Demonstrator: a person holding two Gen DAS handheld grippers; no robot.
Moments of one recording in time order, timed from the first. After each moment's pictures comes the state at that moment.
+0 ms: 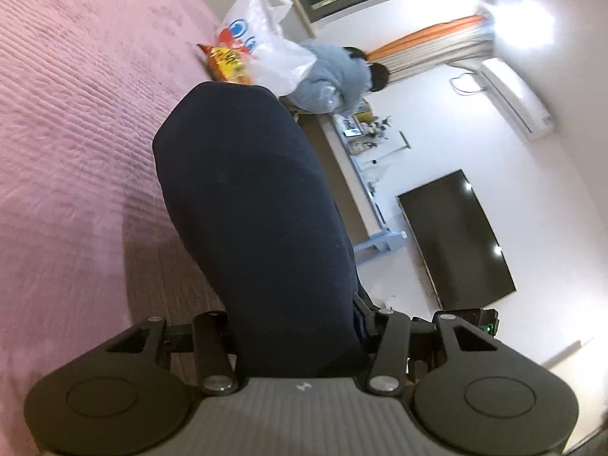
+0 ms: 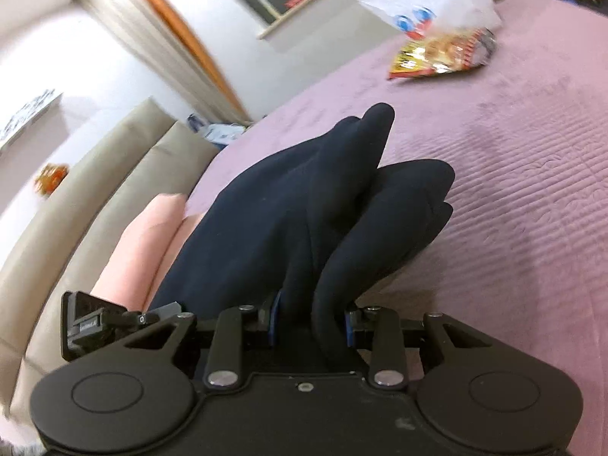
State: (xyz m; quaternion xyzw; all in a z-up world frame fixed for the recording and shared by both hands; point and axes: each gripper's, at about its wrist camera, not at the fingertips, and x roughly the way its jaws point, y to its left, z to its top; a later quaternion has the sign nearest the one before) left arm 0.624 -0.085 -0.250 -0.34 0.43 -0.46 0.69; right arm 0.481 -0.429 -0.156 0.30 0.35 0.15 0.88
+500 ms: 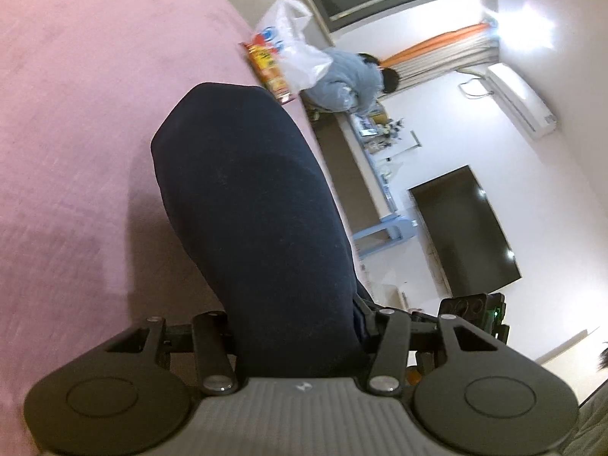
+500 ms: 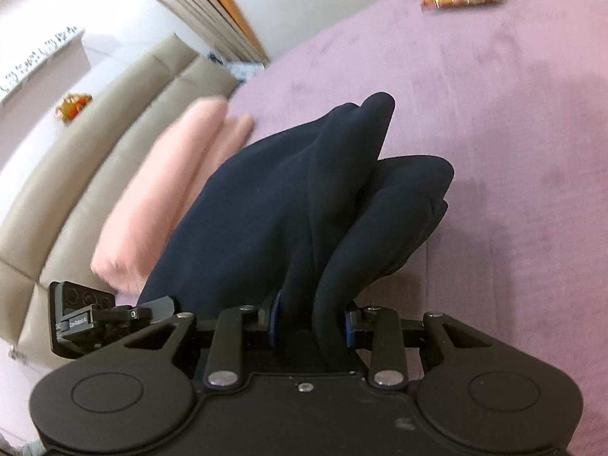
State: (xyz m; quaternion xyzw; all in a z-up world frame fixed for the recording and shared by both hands) left arm 0.431 0.043 -0.272 -0.35 0.45 -0.41 0.71; right arm 0.326 -0.302 -0.182 0.28 0.42 0.18 0.84
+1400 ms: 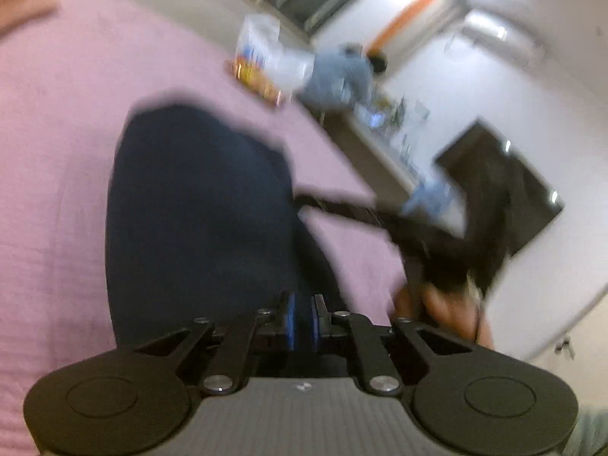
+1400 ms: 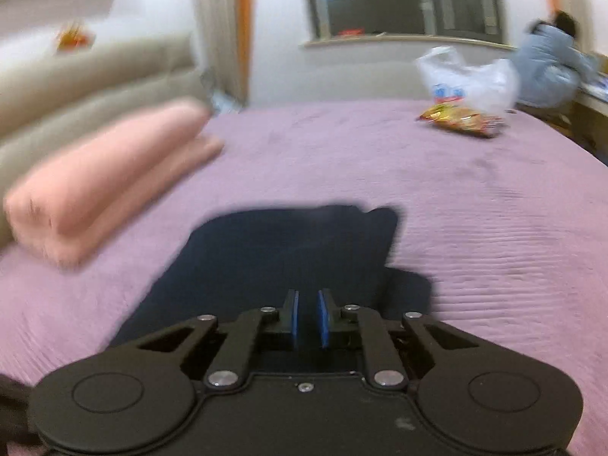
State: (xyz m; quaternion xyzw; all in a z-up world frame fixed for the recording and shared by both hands) left arm 0.311 0.018 -0.261 -0.21 0.39 -0.40 0.80; right arm 0.302 -0.183 -0.194 0.04 0.30 0.07 0.95
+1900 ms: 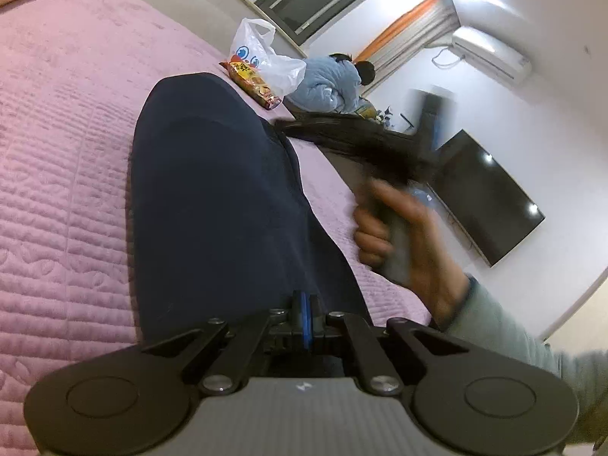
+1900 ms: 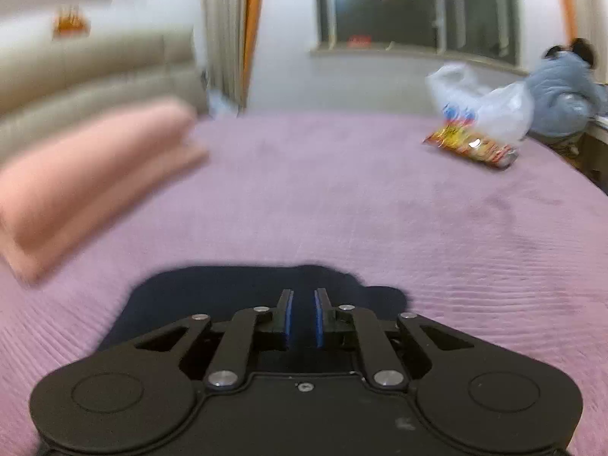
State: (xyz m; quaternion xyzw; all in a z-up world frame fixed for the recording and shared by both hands) left arm 0.298 0.056 -0.293 -0.25 0.37 -0.42 0.79; right arm 0.401 -0.191 -0.202 0.00 0.30 0.06 0.95
